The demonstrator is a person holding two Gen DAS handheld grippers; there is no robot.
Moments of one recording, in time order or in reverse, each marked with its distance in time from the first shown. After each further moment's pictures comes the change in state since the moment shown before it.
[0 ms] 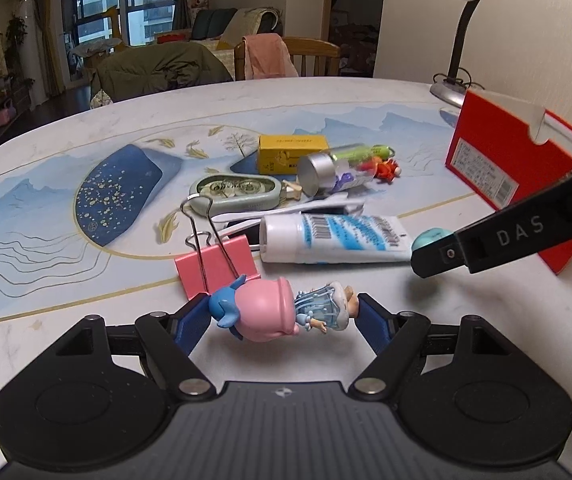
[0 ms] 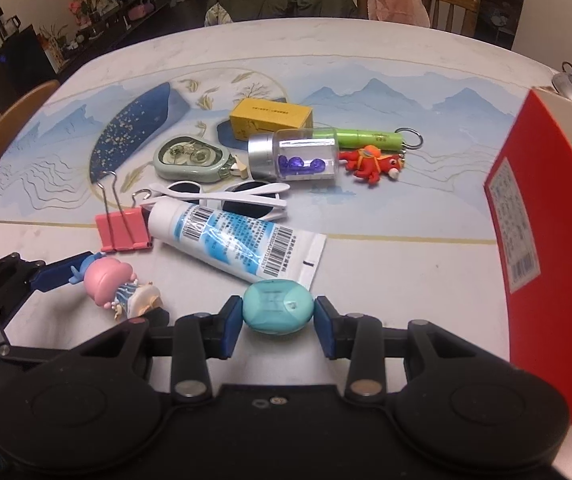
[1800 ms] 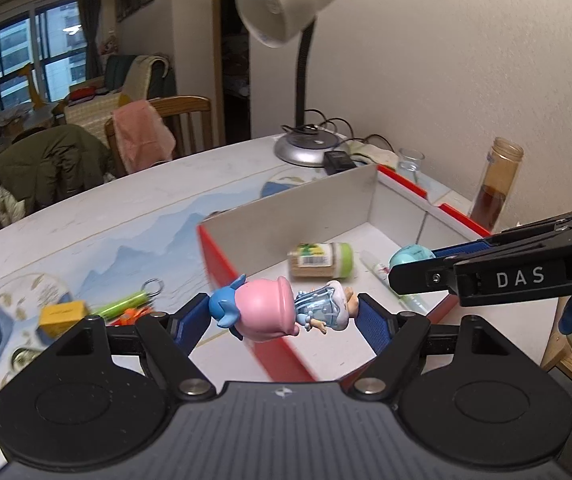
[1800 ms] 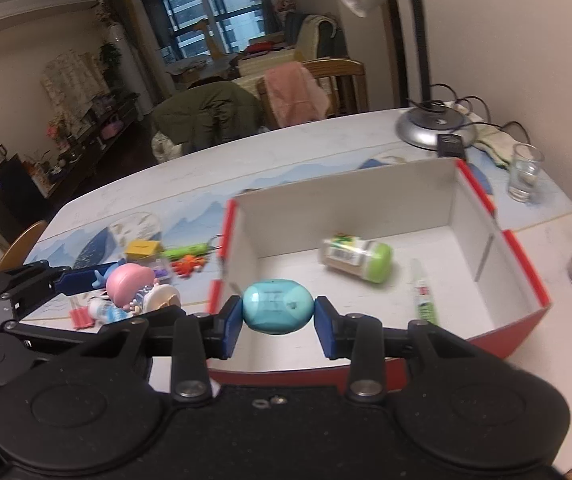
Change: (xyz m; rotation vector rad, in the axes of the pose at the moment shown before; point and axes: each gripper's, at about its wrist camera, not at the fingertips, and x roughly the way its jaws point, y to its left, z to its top) left arm -0.025 -0.256 0.130 0.195 -0.054 -0.163; right arm -0.168 -0.223 -0.039 0.207 -0.281 0.018
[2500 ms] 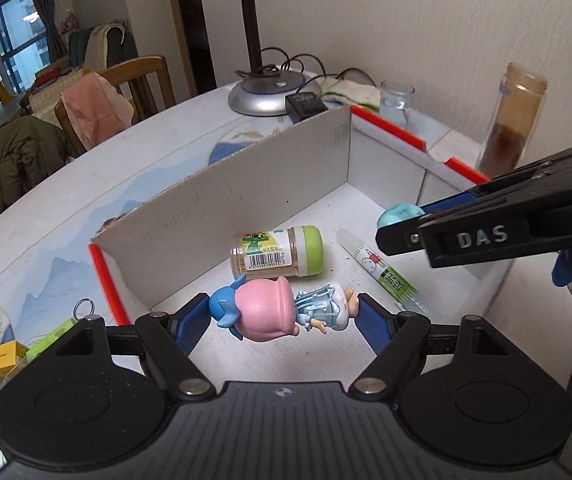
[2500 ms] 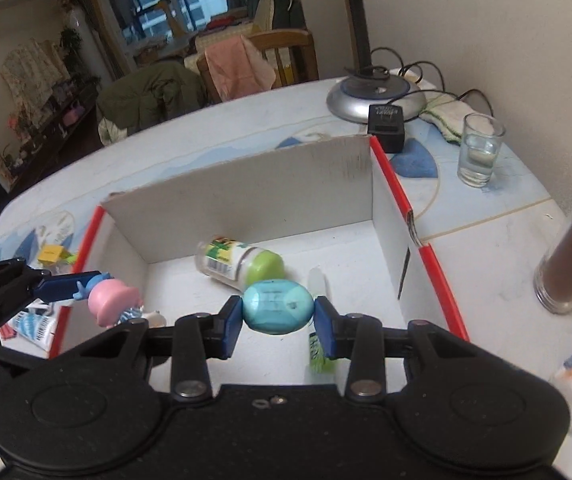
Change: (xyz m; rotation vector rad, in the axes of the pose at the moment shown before) left arm 0.114 -0.050 0.029 0.115 0.187 -0.004; right arm 0.067 -0.096 0.029 0.014 0.108 -0.078
